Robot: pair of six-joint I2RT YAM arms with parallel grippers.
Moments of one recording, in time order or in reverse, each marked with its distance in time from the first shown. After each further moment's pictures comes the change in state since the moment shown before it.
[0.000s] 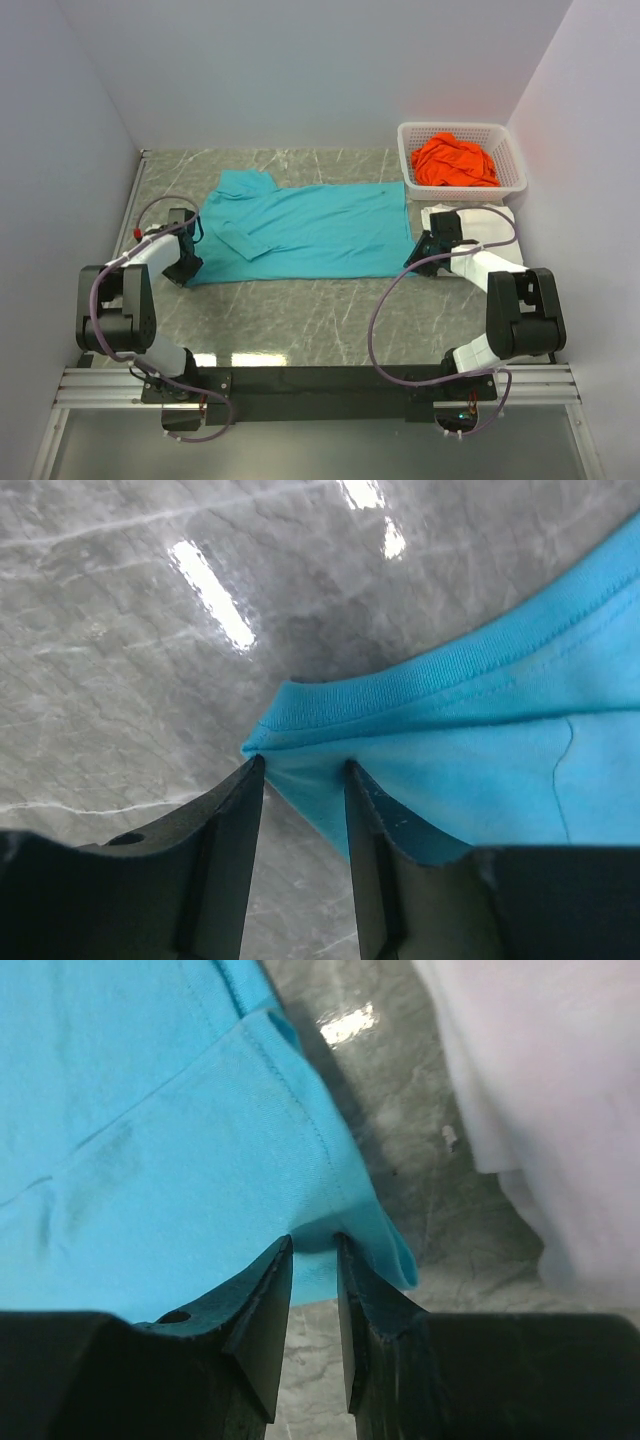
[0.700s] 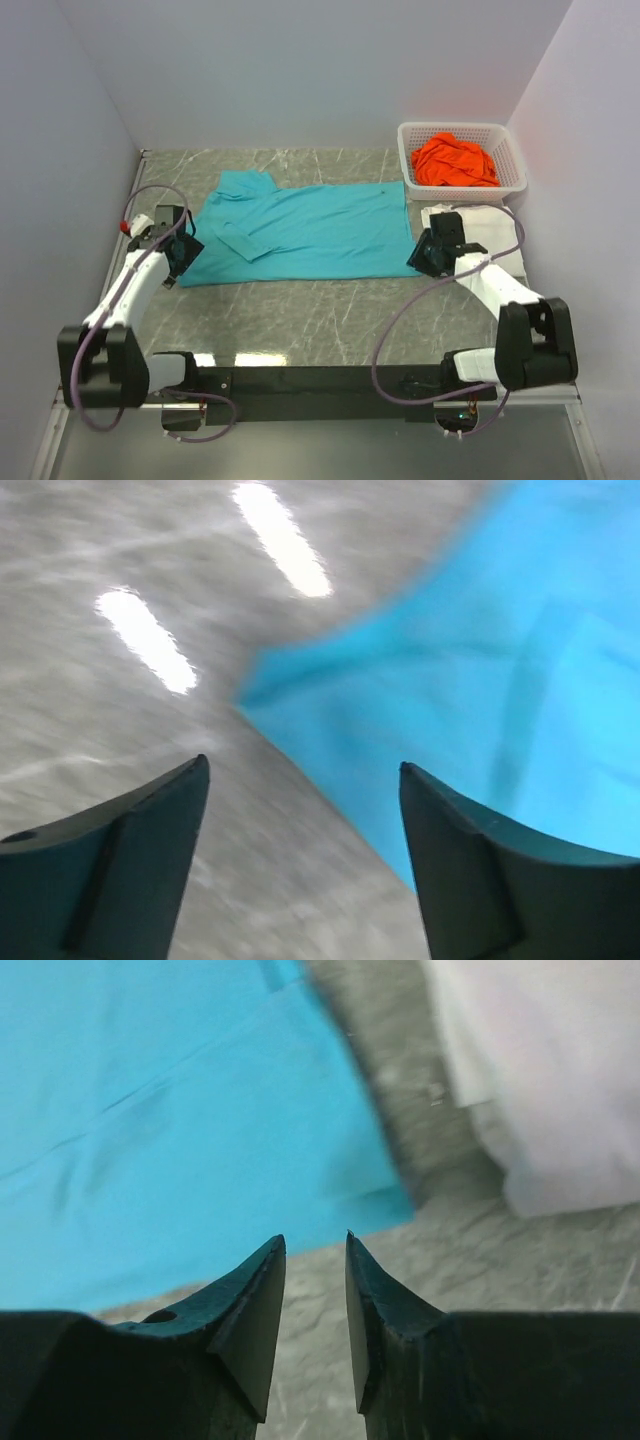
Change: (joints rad) left arm -0.004 -0.254 0.010 -0.100 -0.002 -0.005; right arm 0.031 -0.145 -0.008 -0.097 0.076 -0.019
